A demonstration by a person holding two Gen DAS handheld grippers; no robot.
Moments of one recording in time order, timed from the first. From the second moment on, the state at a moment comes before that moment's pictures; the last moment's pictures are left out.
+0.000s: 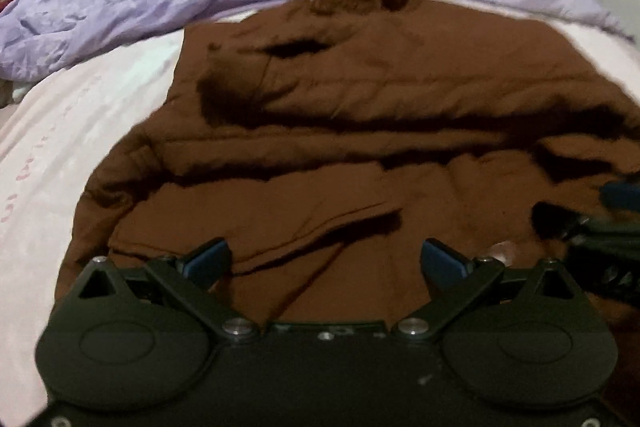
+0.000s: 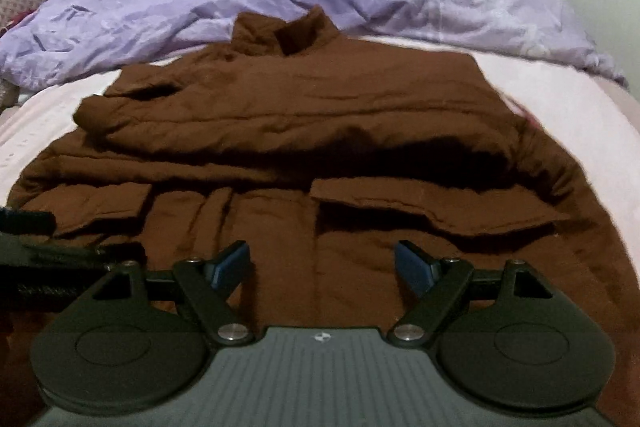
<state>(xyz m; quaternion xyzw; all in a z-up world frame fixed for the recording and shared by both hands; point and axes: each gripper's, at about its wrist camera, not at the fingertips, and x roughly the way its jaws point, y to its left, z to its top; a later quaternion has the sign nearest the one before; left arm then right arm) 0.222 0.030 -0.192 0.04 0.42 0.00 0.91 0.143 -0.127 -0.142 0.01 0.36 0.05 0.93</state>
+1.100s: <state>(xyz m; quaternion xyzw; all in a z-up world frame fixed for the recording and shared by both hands) 0.244 0.139 -0.131 0.01 0.31 0.04 0.95 0.164 -0.197 -0.093 0.06 0.26 -0.01 0.96</state>
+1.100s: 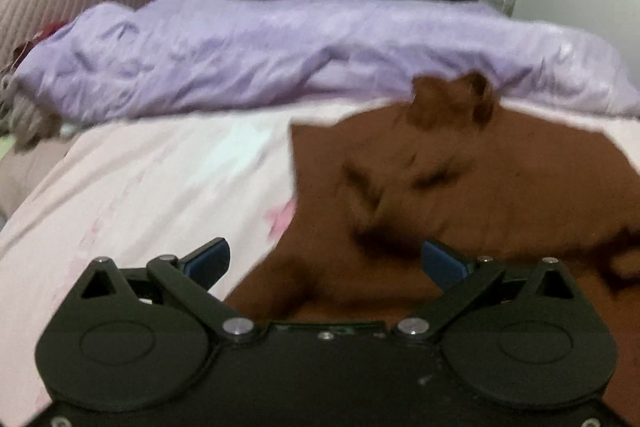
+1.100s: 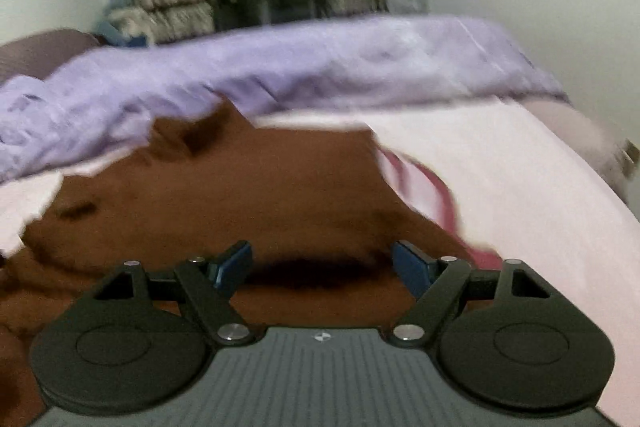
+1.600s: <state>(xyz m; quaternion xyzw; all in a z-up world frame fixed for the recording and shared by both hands) 0.323 0.181 -0.204 -0.12 0.37 0.04 0.92 0.252 -0.206 -0.159 0.05 0.31 -0.02 0.95</state>
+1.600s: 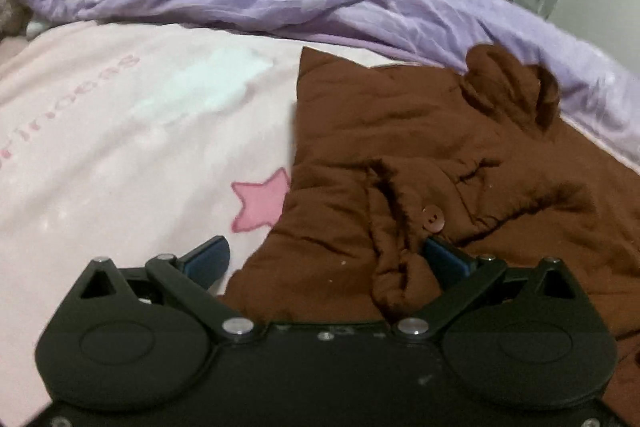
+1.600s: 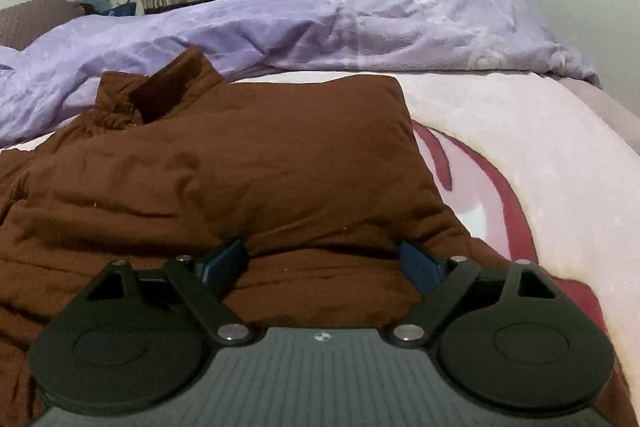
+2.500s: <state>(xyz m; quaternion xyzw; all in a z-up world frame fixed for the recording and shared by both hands) 0.394 0.144 -0.211 -0.01 0.34 0.08 0.94 0.330 -0.217 -0.162 0.05 0.31 -0.08 0.95</state>
